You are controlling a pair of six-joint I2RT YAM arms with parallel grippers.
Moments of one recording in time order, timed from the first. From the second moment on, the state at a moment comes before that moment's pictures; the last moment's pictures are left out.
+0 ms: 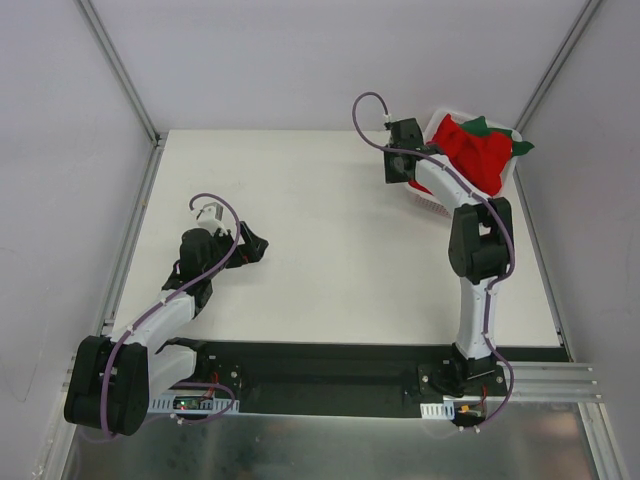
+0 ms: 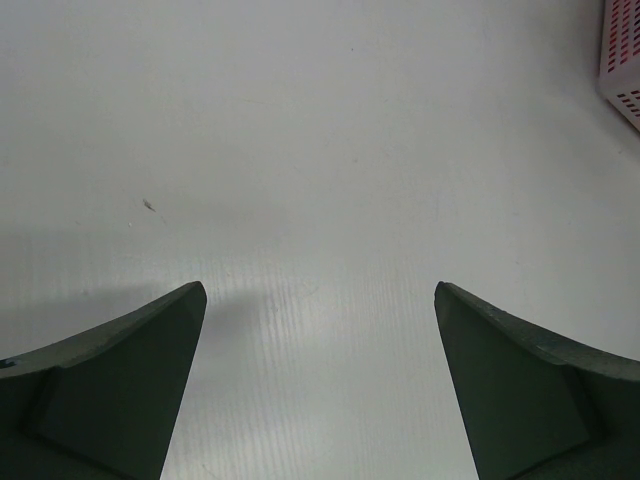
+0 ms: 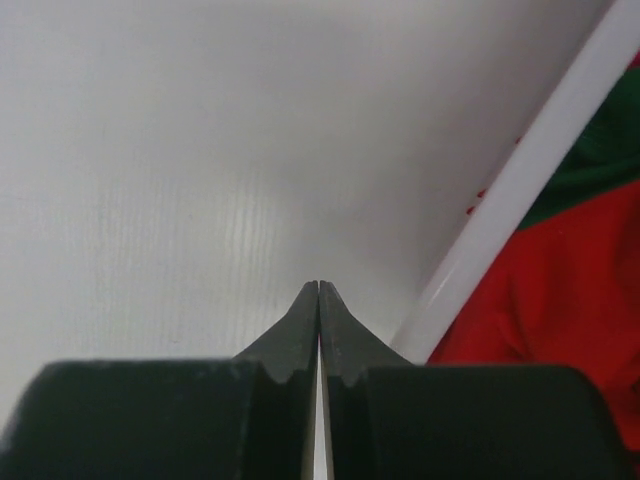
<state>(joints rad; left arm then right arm) -0.17 1.04 0.33 0.29 0.23 -0.49 0.31 2.11 1.79 -0.54 0.12 0.10</state>
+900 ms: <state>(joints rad) -0.18 1.04 0.33 0.29 0.23 -0.49 0.16 2.12 1.67 -0.70 0.47 0.13</state>
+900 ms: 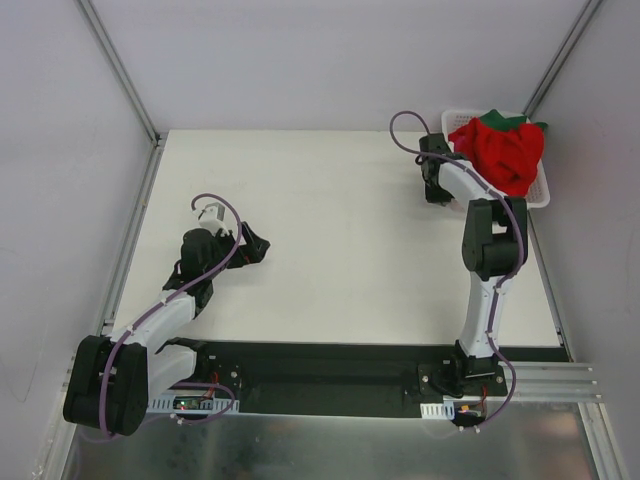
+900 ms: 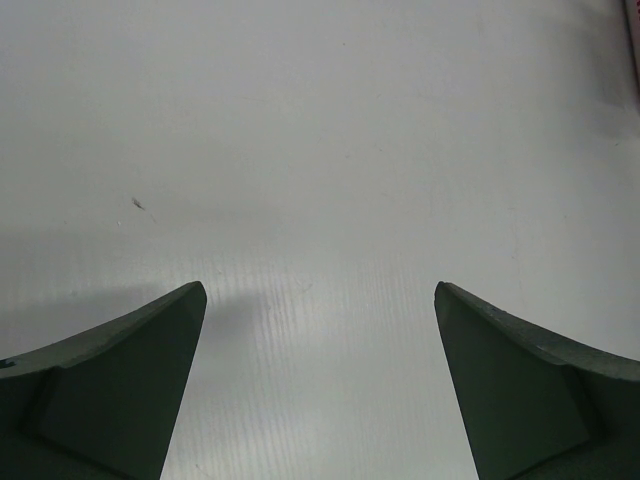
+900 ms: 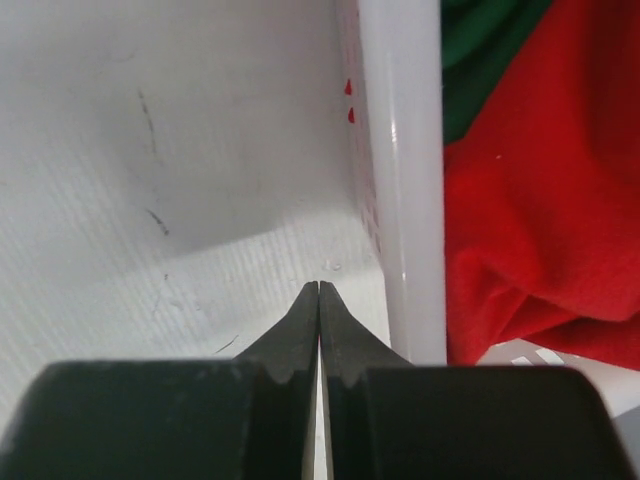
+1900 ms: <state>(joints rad) -0.18 1.04 0.33 0.29 0.23 -0.49 0.09 2.11 1.66 -0.69 0.55 0.11</state>
